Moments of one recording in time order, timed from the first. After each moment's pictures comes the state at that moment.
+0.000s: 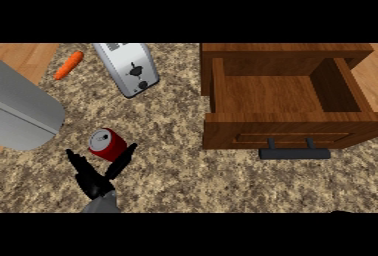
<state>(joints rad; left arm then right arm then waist) -0.13 0.00 0.01 -0.91 0.70 0.88 -0.74 0.17 -0.08 -0.25 -2.24 -0.11 0.08 0.26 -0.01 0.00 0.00</state>
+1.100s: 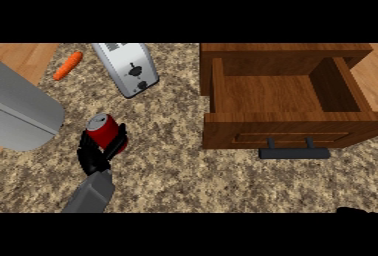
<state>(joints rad) -0.39 0.08 0.14 -0.54 0.65 0.51 -0.80 0.13 -0.09 -0.28 -2.24 -0.12 0.10 0.29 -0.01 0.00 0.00</state>
